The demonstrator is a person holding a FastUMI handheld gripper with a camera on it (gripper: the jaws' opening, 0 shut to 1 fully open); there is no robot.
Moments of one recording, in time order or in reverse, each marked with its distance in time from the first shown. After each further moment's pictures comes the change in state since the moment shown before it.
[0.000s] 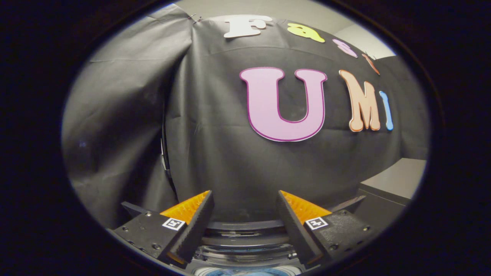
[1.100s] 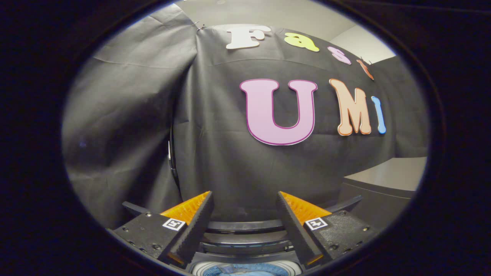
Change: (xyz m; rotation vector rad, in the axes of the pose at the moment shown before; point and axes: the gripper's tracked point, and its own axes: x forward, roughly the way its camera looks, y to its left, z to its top) arm -0.050 0.000 -0.004 -0.003 -0.052 -0.021
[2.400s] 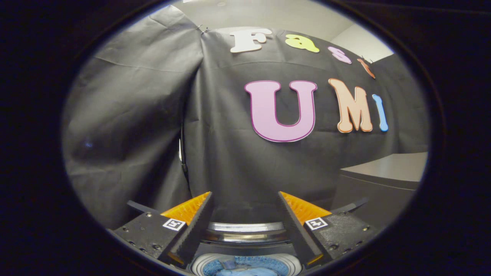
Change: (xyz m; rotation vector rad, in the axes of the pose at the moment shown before) arm -0.041 0.002 -0.014 0.009 -0.017 0.048
